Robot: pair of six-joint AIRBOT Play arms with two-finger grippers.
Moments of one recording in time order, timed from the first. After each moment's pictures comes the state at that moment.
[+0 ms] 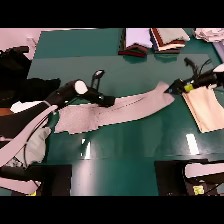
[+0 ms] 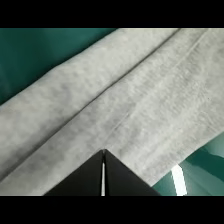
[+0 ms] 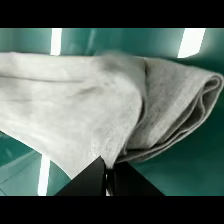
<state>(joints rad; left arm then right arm) -0.58 -1.63 1.29 0.96 -0.78 -1.54 -0.30 -1.50 1.31 -0.81 1.44 1.06</state>
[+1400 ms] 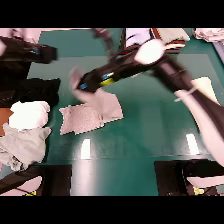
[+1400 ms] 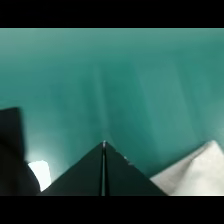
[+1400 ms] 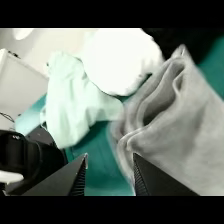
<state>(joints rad) -0.15 -1.17 1.53 1.45 -1.03 -1.59 0.71 -1.58 1.73 -0.69 1.01 1.23</state>
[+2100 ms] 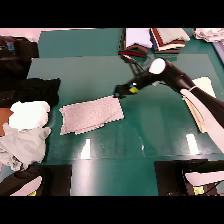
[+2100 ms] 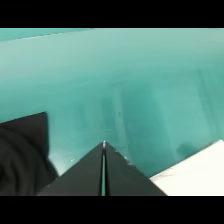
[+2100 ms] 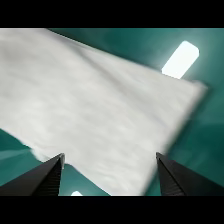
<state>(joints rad) -0.20 -1.06 1.53 1.51 -1.06 -1.59 0.36 -1.54 1.34 -0.93 1.09 1.32</state>
